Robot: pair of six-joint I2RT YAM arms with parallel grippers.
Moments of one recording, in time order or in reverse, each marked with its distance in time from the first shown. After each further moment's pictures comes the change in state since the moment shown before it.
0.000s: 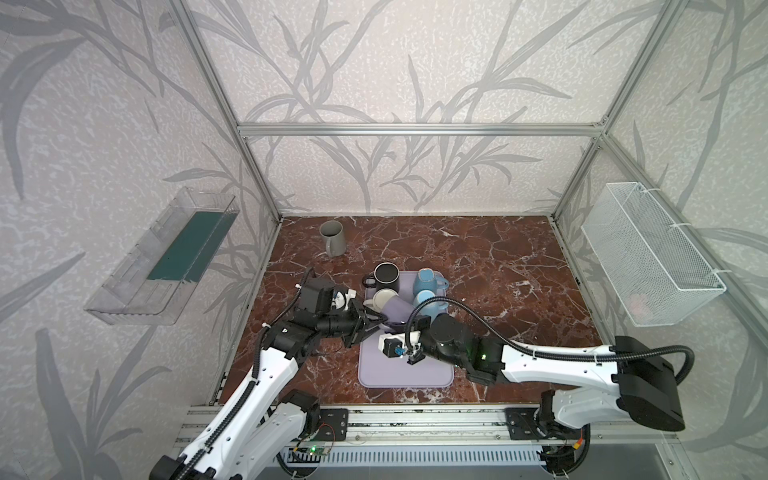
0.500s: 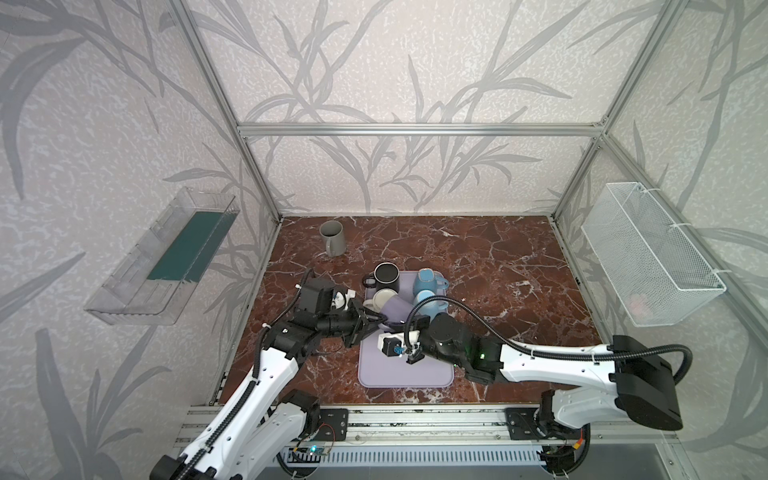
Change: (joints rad) left arm 0.002 -0.001 -0.006 0.013 -0.006 -0.017; right arm -0.002 0.010 0.002 0.004 0.000 0.010
